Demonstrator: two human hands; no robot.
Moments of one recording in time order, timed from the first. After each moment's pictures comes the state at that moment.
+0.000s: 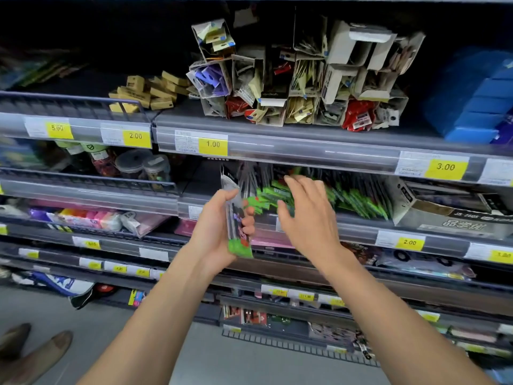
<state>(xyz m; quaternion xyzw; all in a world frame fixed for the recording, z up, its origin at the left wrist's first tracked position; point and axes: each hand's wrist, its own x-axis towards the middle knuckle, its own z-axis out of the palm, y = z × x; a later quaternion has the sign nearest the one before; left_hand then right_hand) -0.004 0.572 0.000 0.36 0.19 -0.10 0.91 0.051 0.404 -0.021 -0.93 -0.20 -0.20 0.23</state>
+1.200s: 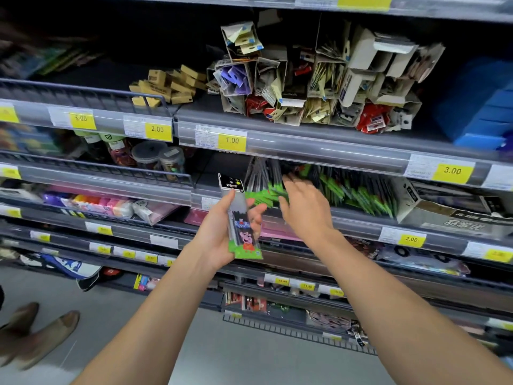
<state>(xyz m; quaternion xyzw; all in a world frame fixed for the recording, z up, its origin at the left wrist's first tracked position) -0.014 0.594 -0.011 0.30 0.25 -0.12 0.91 0.076 0.429 -0.030 -0.96 -0.23 -0.15 0.11</state>
